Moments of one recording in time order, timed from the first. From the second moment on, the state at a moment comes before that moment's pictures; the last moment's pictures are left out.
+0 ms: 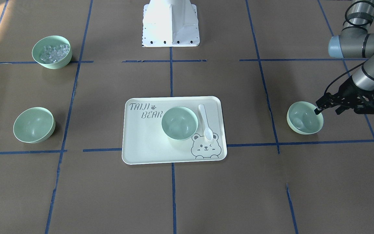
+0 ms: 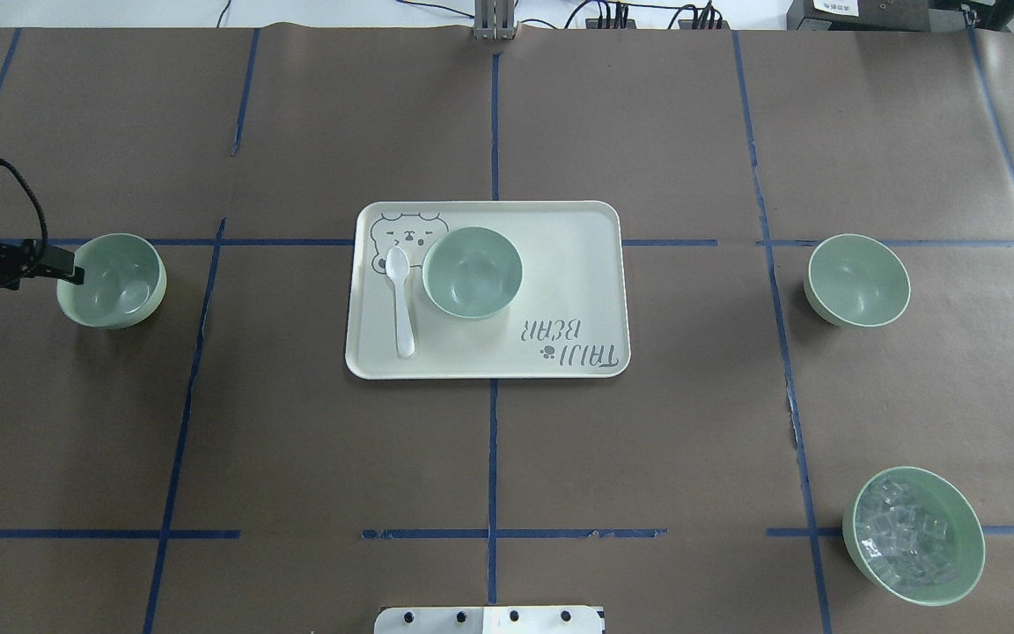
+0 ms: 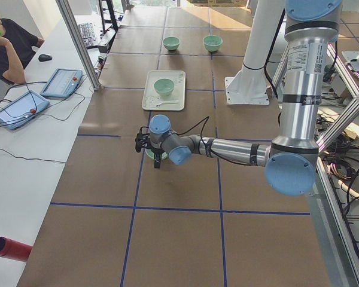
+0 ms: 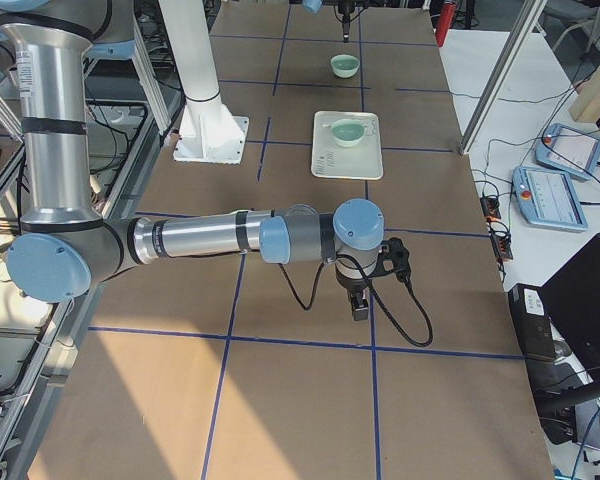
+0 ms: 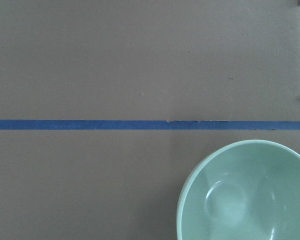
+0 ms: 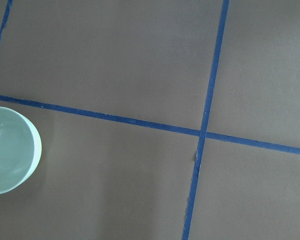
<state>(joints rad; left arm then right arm) -1.00 -1.61 -1.55 -2.30 -2.17 -0.93 1.59 -1.57 1.72 -1.60 2.44 -0.08</state>
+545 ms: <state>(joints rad) -0.93 -1.61 -1.50 -2.37 -2.10 -1.00 1.59 -1.57 1.72 -1.60 2.43 -0.04</state>
